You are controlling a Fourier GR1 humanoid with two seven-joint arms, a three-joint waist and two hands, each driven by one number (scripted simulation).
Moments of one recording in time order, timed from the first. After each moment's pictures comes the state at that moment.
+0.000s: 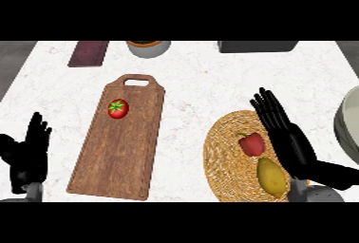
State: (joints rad) left arm 0.02 0.37 -0.03 -1.44 0.24 0.46 0.13; right arm -0.07 -0.19 0.16 -1.62 -0.25 0.13 -0.22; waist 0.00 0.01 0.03
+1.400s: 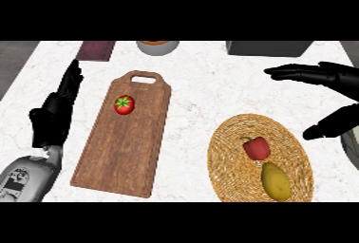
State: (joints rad) left arm -0.27 0.42 -0.20 -1.55 0.07 0.34 0.13; right arm -0.60 -0.78 0.28 -1.30 0.12 0.59 -0.63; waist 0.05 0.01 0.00
